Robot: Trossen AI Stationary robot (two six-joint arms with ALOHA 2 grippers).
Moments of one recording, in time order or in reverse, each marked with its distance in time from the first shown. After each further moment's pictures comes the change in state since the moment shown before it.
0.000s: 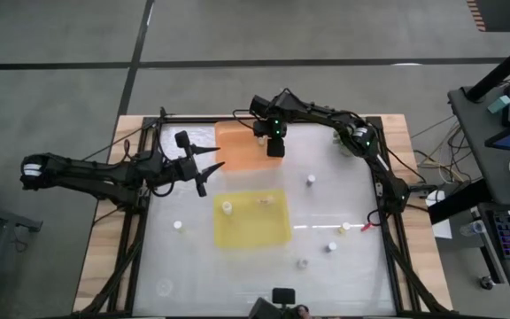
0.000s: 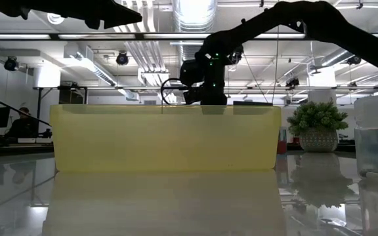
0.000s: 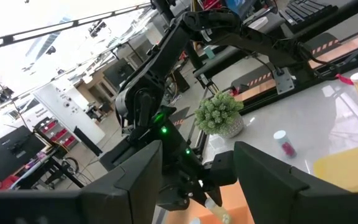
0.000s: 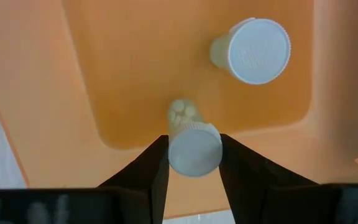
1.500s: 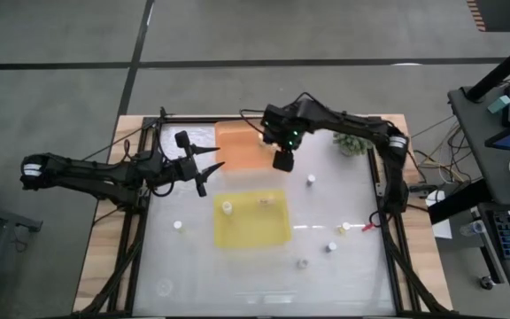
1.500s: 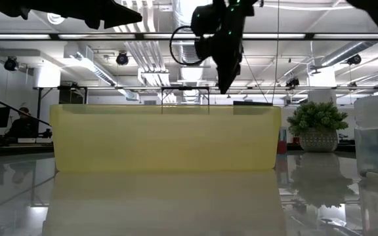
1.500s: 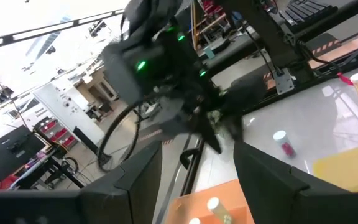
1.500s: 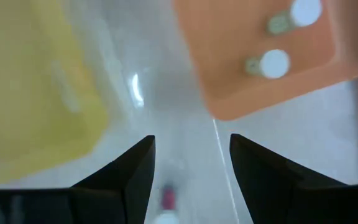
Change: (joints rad) left arm 0.000 0.001 0.000 0.001 0.000 -0.003; right arm 0.169 -0.374 -0.216 -0.053 -0.022 0.353
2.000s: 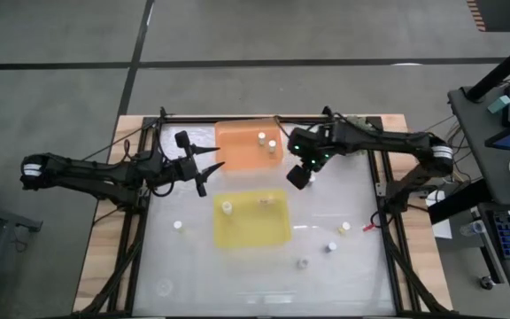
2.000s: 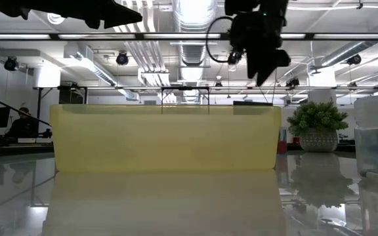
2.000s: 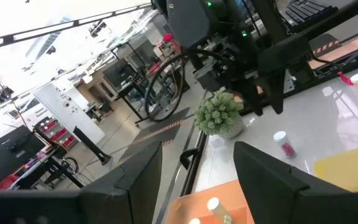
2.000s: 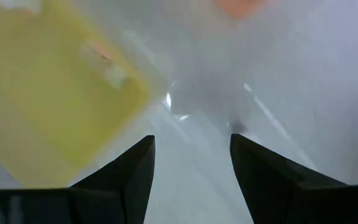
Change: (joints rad) left arm 0.000 0.000 0.000 0.001 0.000 -0.001; right arm 0.125 -0.381 -0.484 0.181 0.005 0.592
